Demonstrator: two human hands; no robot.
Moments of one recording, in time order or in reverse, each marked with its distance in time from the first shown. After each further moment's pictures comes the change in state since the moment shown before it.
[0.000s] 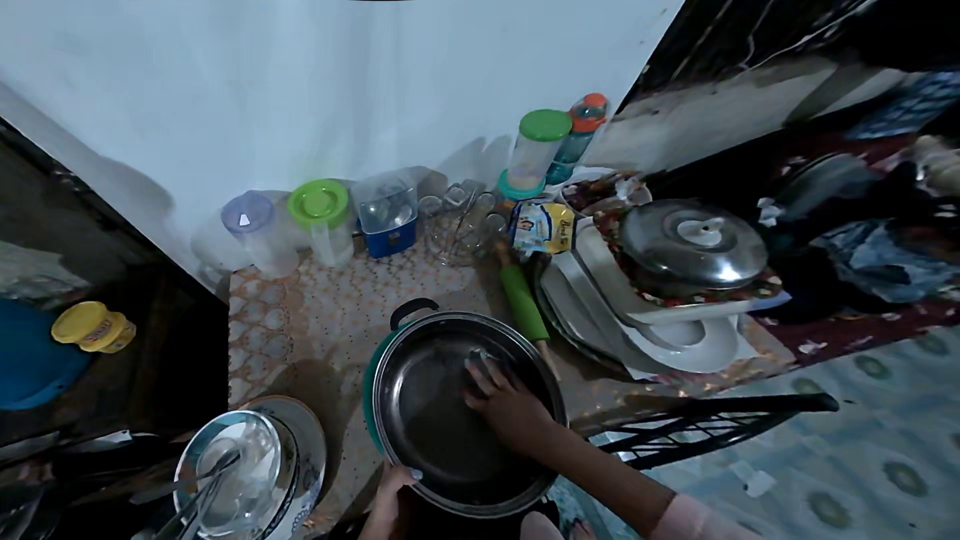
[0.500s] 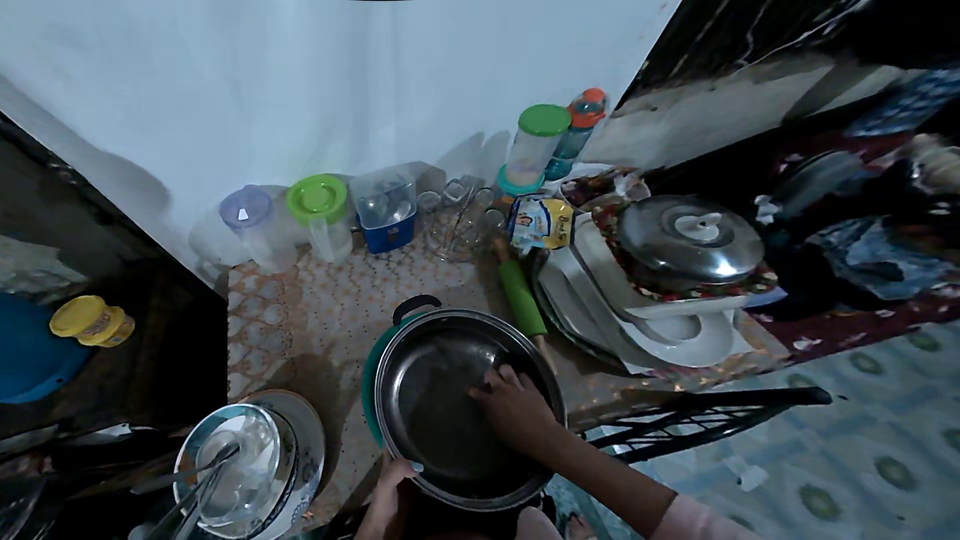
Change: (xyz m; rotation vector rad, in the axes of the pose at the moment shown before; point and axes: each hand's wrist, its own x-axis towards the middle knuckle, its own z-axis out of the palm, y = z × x) left_hand -0.001 0.001 0.001 0.051 -0.031 0.053; right_hand -0.011 -0.006 -0.002 0.058 0.060 0.071
